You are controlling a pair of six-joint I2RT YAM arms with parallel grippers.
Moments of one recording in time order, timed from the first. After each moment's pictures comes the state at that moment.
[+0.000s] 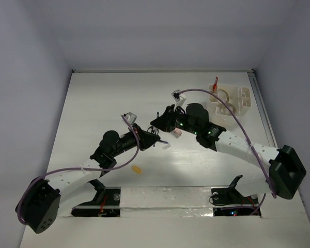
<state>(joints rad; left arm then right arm) -0.66 0.95 0.30 0.66 0.40 -0.68 0.80 1.33 0.90 0.26 -0.21 0.60</state>
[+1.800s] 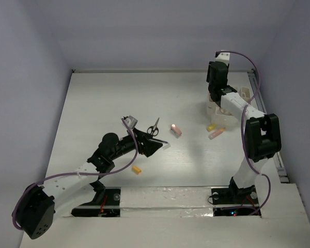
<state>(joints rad) -0.68 0.87 0.29 0.54 0.36 -0.56 0.24 1.79 1.38 0.18 0.55 0.04</state>
